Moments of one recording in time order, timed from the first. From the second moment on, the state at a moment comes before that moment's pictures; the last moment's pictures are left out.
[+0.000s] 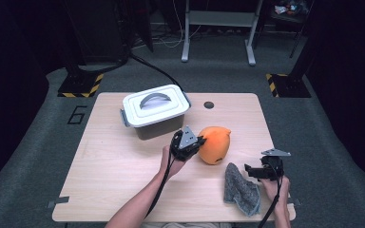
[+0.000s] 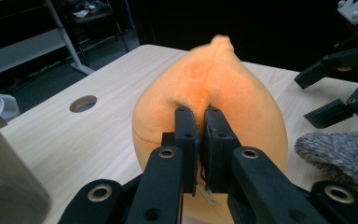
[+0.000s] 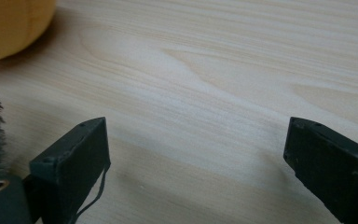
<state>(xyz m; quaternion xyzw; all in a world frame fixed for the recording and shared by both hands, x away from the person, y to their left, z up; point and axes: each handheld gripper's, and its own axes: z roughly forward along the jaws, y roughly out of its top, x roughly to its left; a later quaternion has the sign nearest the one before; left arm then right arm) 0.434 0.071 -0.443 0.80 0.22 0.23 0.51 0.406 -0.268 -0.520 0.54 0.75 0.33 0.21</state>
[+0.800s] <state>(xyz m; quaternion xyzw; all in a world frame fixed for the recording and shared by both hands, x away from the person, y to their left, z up) 0.395 0.128 -0.422 0.79 0.24 0.24 0.52 0.408 -0.266 -0.528 0.53 0.75 0.32 0.22</state>
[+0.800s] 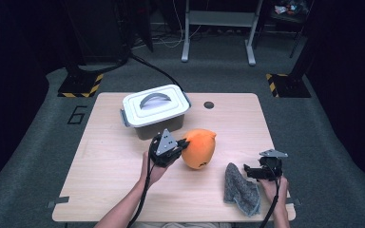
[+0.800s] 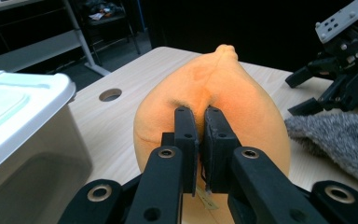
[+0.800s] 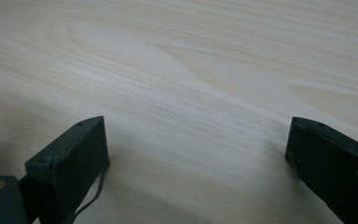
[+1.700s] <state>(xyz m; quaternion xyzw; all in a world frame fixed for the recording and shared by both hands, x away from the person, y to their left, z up) 0.329 0.211 -0.430 0.77 0.30 0.26 0.50 0.407 -0.265 -0.528 0.53 0.75 0.32 0.23</state>
